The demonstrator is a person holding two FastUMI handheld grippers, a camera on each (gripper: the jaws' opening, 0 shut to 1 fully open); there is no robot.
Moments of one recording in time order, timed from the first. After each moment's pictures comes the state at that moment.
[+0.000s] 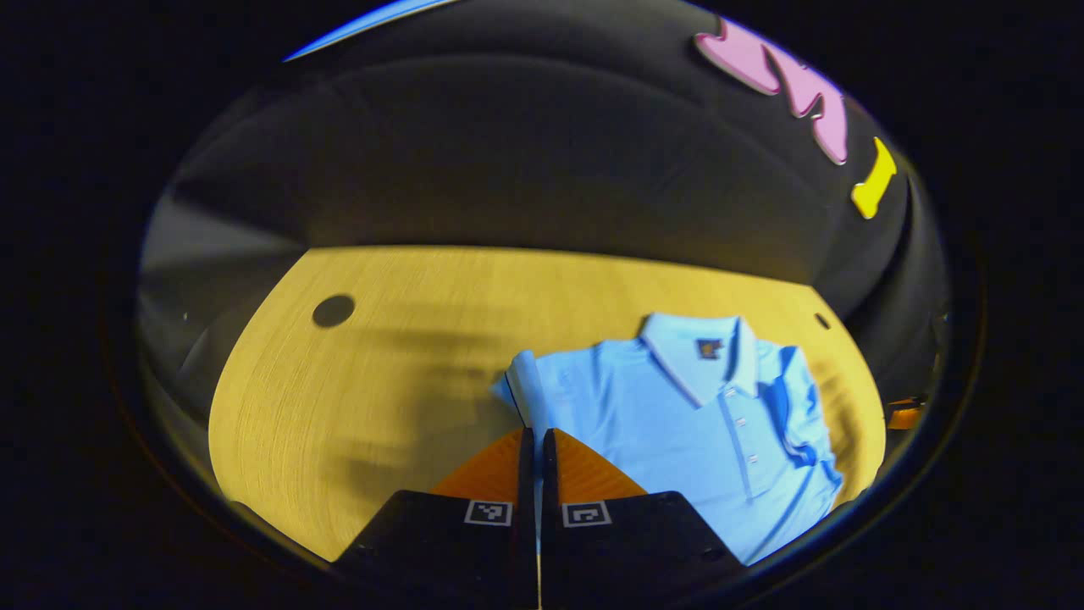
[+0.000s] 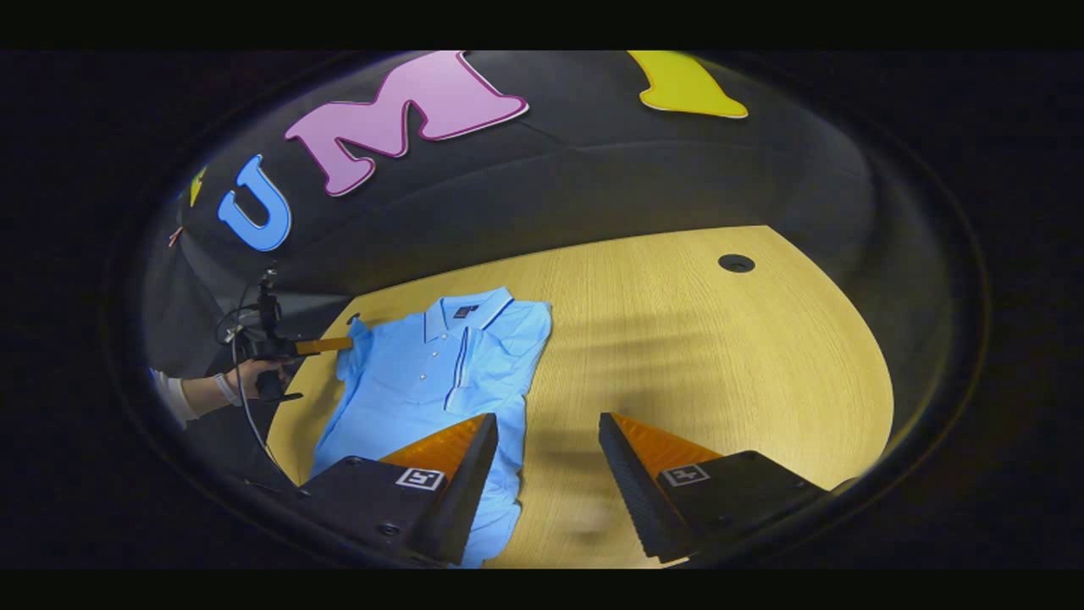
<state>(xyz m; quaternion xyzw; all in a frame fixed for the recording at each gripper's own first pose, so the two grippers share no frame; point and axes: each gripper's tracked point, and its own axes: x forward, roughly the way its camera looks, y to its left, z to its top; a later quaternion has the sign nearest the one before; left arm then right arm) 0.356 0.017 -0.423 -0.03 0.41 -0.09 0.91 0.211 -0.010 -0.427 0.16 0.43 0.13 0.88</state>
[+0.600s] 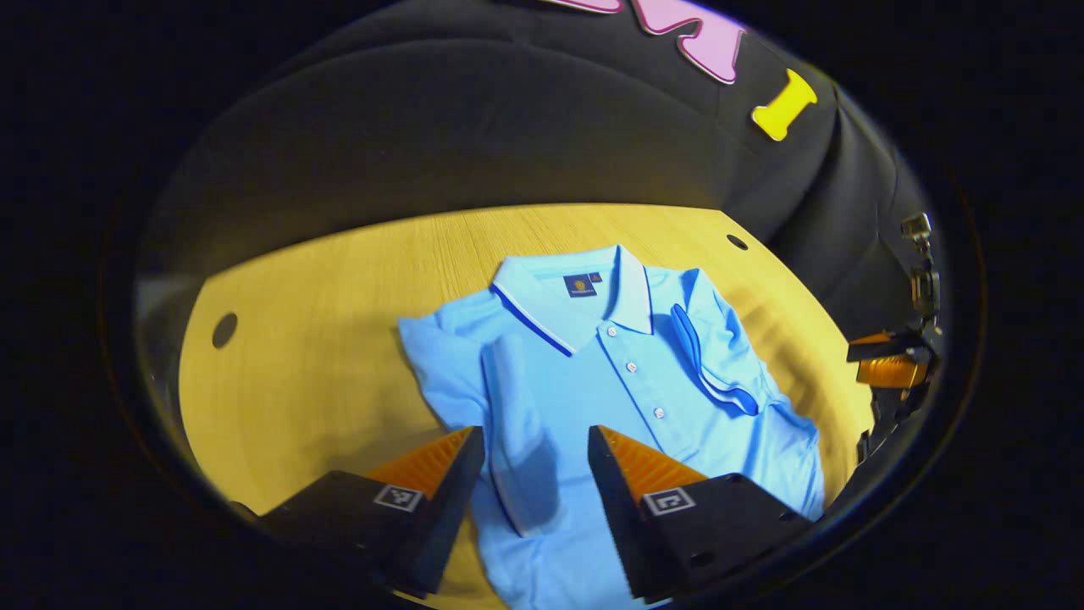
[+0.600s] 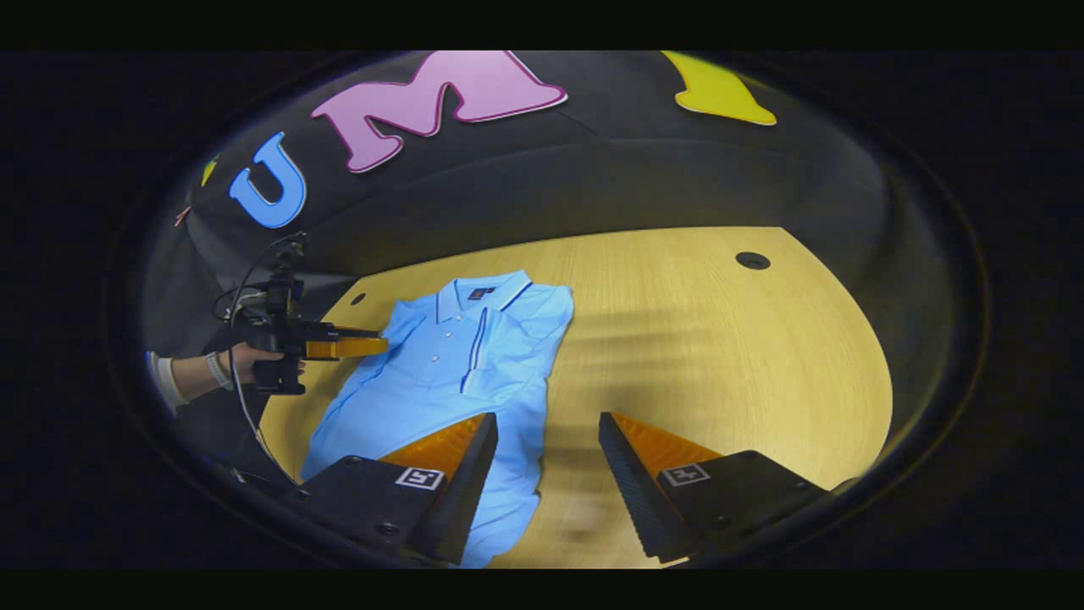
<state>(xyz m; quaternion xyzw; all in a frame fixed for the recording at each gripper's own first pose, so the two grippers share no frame) 0.303 -0.062 -0.461 0.01 0.50 -0.19 0.84 0.185 0.025 -0.426 0.14 0.44 0.16 0.87</state>
